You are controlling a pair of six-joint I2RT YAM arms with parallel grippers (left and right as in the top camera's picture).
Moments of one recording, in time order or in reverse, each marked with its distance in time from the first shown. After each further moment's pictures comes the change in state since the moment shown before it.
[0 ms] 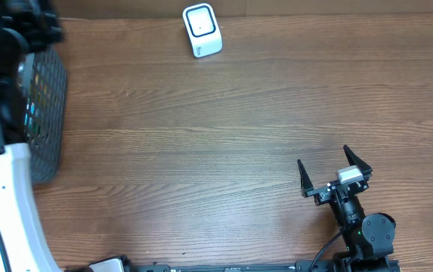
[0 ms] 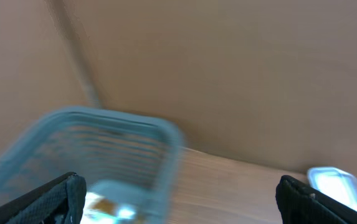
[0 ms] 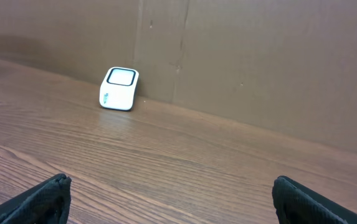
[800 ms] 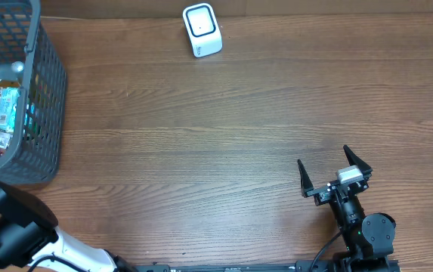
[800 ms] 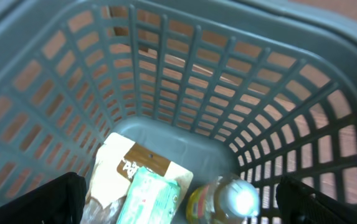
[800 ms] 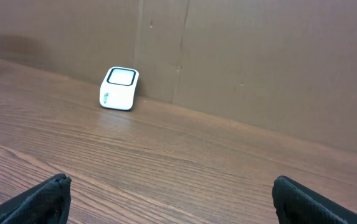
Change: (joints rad) left arm 0.453 0.463 0.009 0.077 0.443 0.124; right arm 0.000 0.000 0.000 0.000 0.000 0.000
